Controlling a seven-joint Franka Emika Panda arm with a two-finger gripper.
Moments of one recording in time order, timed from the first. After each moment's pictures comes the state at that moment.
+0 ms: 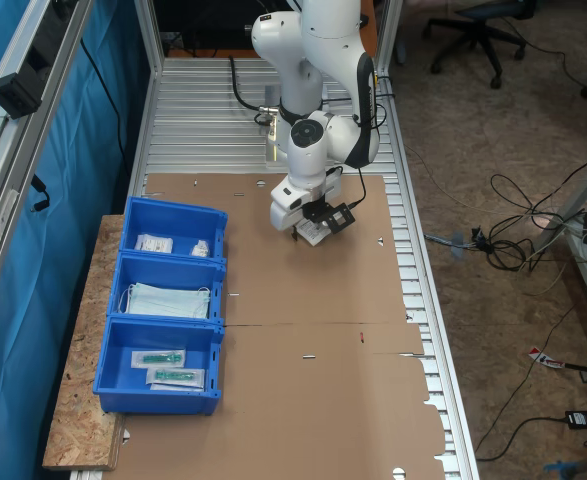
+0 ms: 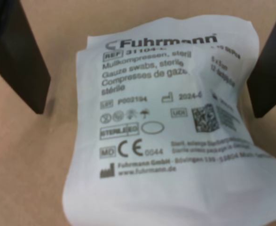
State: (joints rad) arm 0.03 0.19 0.10 -2.88 0.63 3.11 -0.35
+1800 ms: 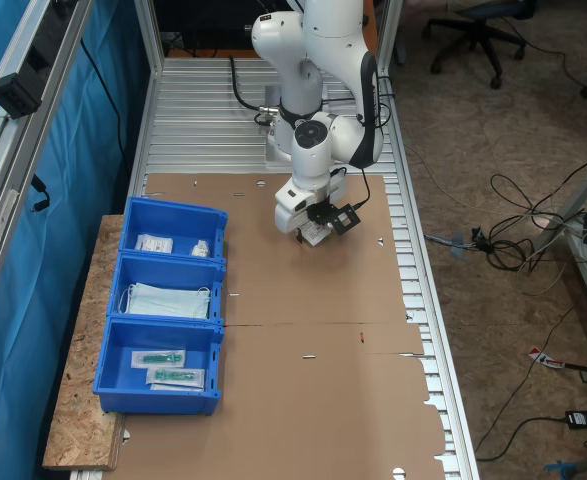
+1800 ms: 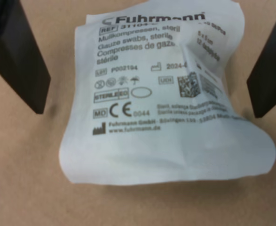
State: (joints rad) arm 0.03 0.19 0.12 -2.86 0.63 3.10 -0.35
